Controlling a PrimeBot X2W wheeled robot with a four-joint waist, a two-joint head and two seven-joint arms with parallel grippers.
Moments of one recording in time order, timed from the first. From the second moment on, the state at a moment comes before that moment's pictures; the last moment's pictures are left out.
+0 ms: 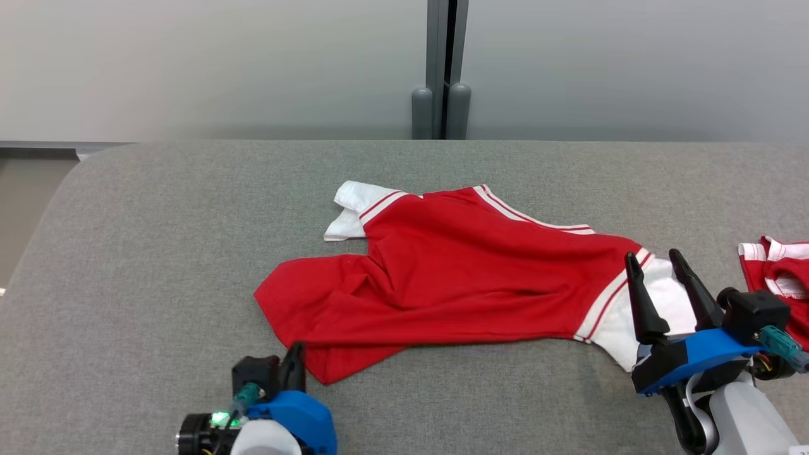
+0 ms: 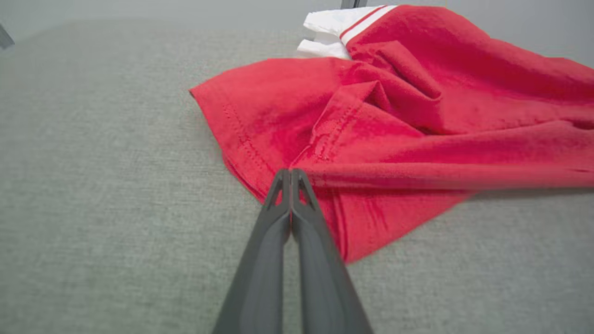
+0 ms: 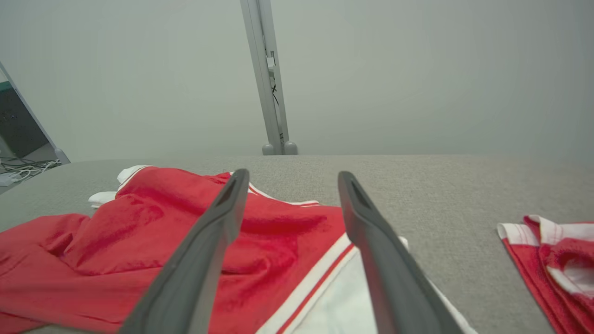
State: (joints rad) left arm -0.28 0.07 -0.54 0.80 -0.52 0.14 -0.26; right arm -0.28 -0.18 0.06 0.47 0.30 0.13 -0.26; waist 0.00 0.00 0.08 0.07
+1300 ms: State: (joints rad) left arm -0.12 0.05 -0.26 0.60 -0.25 0.21 -0.26; right arm -0.20 -0.08 0.06 0.48 0.13 0.13 -0.26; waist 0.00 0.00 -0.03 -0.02
